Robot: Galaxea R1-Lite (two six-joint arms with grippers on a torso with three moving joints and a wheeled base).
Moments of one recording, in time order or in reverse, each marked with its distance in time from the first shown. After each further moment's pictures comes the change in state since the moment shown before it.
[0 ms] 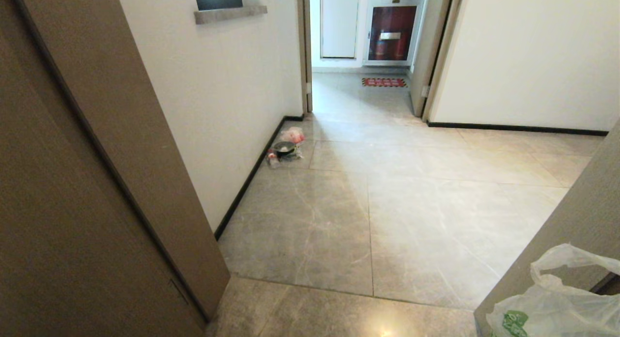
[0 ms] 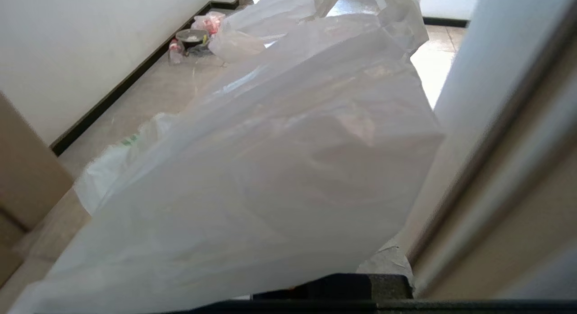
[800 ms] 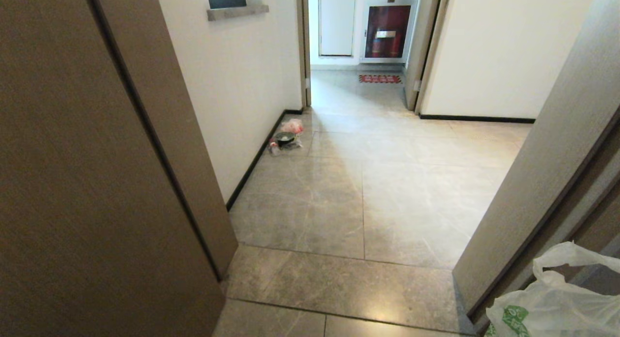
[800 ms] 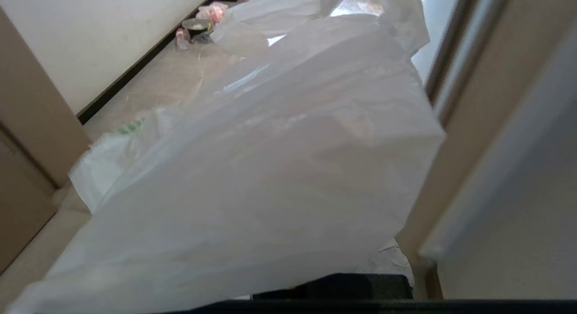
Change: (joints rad) left arm 0.000 0.000 0.000 0.000 0.000 0.000; right arm 0.000 0.000 0.000 0.000 0.000 0.000
